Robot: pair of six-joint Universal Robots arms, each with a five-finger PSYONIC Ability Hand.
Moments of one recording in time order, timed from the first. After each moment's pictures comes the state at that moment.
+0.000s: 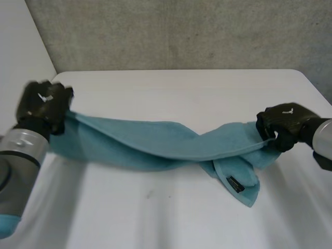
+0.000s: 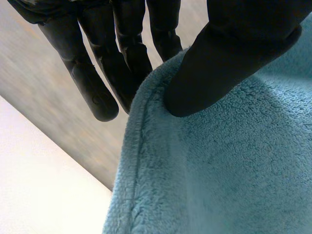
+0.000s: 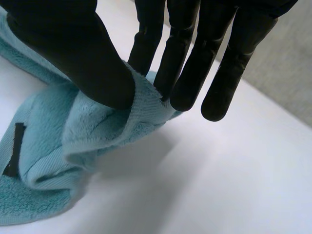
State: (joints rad) left arm 4.45 -1.62 -1.89 3.51 -1.59 3.61; right arm 1.64 -1.34 1.54 0.33 1.13 2.63; left_hand 1.18 1.22 1.22 1.22 1.03; right_hand 0.99 1.18 1.19 1.19 1.00
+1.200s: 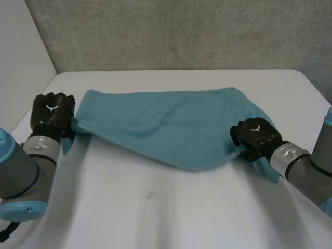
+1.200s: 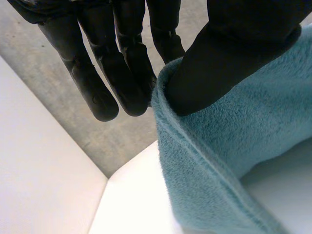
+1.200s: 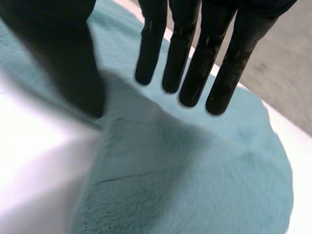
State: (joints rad) left arm 4.51 -1.87 -1.90 3.84 -1.60 3.50; right arm 1.76 -1.14 1.70 -0.18 1.20 2.70; left_hand 1.18 1.22 1.22 1.22 1.03; right_hand 0.67 0.80 0.81 0.83 0.66
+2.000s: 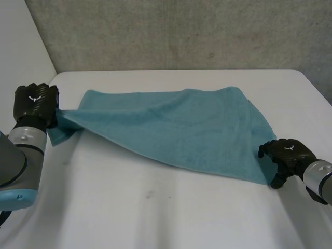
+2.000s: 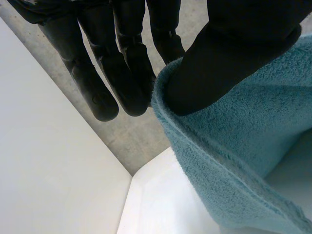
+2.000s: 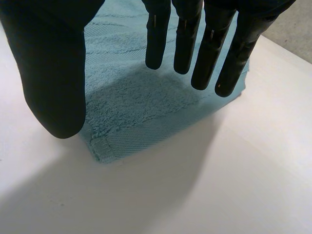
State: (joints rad) left arm 4.57 -1.86 -1.87 3.83 -1.59 3.49; right arm 1.53 -1.18 1.86 -0.11 1.16 2.62; left_hand 1.18 1.22 1.22 1.22 1.03; right_hand 0.43 0.51 0.51 0.51 0.32
